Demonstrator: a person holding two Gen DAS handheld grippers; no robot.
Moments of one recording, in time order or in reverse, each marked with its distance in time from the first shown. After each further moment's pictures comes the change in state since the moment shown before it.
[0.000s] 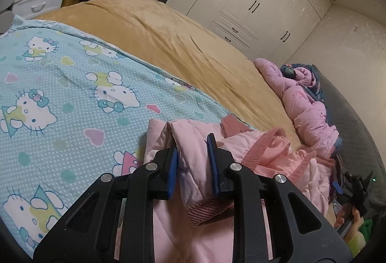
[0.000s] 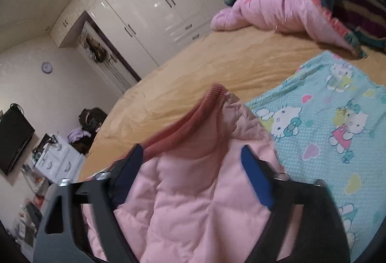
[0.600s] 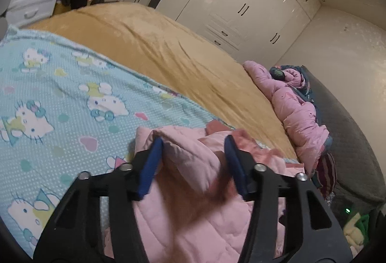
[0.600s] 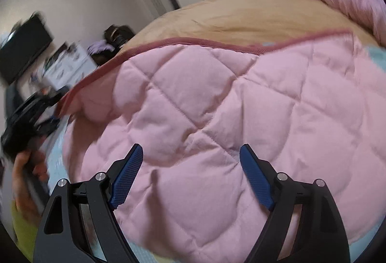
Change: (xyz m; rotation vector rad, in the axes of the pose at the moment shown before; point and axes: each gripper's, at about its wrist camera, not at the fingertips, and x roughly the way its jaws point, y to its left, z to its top) left arm -0.028 -0.019 0.010 0.040 -0.037 -0.046; right arm 0.063 0.115 -0.139 -0.215 0.363 0.067
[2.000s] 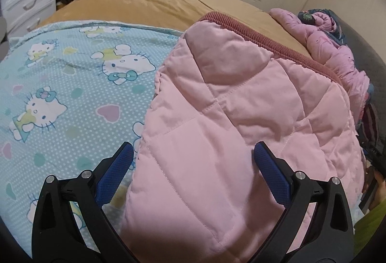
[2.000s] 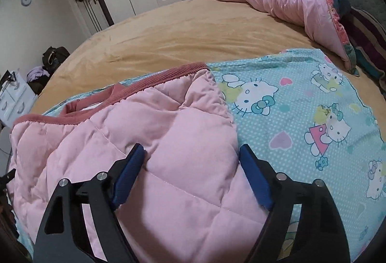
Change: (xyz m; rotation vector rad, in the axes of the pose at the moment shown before) left arm 0.063 0.017 -0.046 0.177 0.255 0.242; right arm -0.051 -0.182 0.055 0.049 -0.100 -0.346
